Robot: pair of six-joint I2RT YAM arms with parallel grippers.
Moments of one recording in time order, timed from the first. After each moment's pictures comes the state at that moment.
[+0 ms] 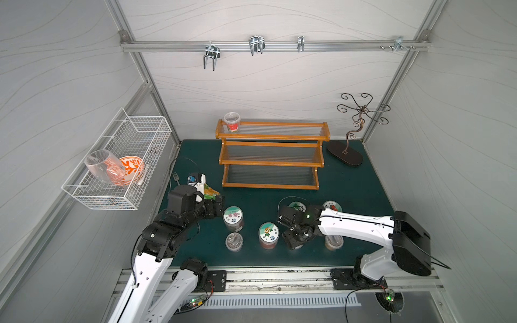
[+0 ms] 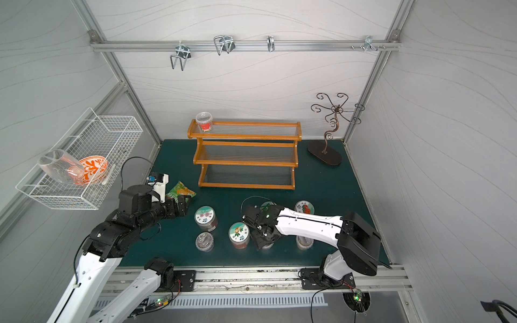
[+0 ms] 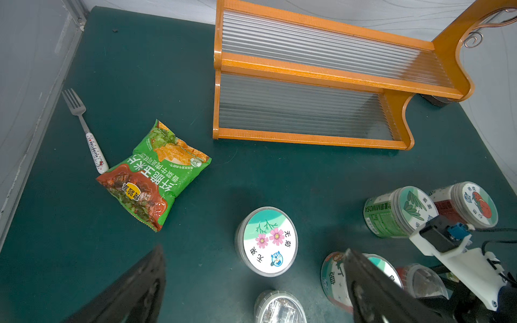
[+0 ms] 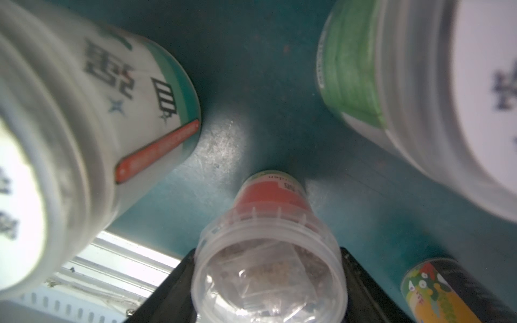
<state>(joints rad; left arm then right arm) -0.27 0.68 0.96 -0.96 -0.03 -0.29 1.15 1.50 0.98 -0.91 0.03 0.61</state>
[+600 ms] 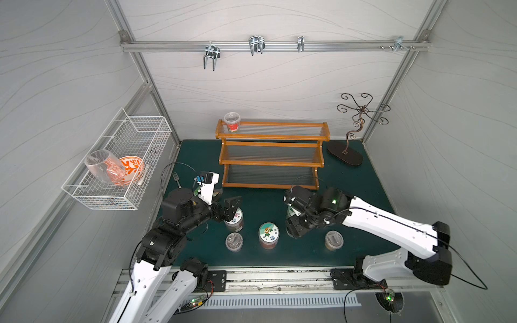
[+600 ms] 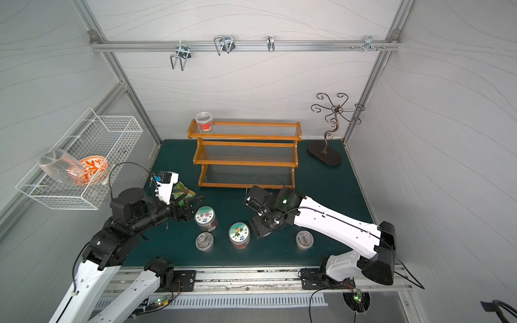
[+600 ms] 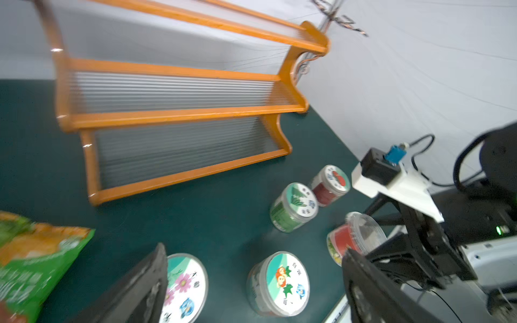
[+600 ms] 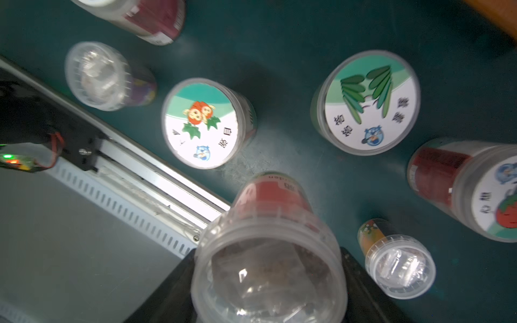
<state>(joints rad) -0.36 0.61 0.89 -0.64 0.39 -0.26 1.13 1.34 1.40 -1.28 0.03 0.51</state>
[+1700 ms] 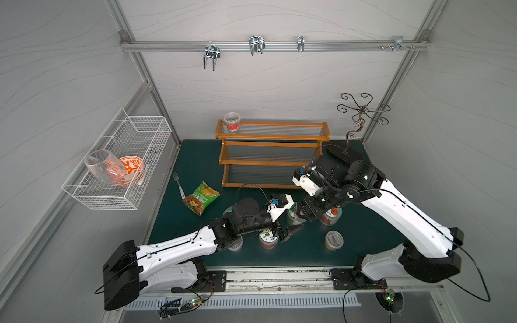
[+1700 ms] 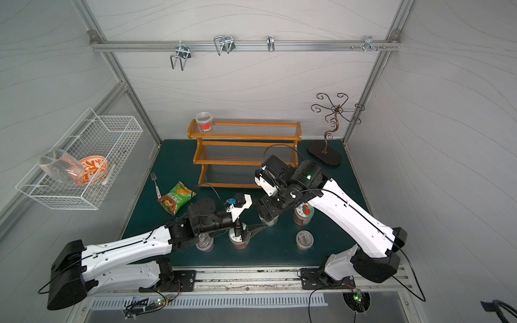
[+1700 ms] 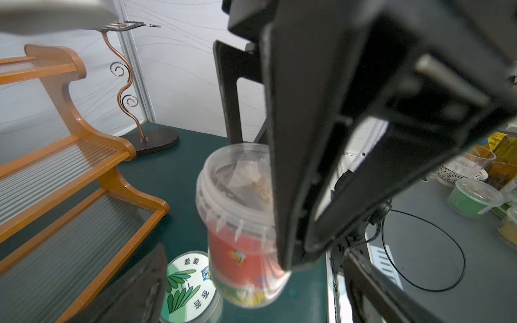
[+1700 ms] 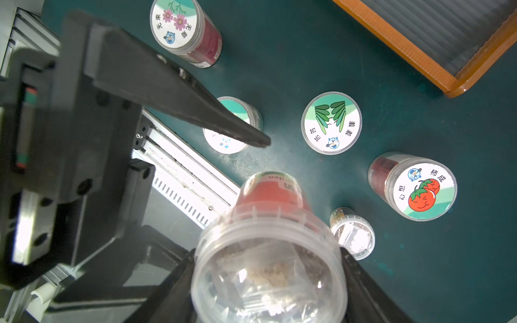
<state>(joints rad) -1.03 1.10 0.68 0.29 0.27 0.00 1.00 1.41 1.78 -1.57 -0.09 0.31</state>
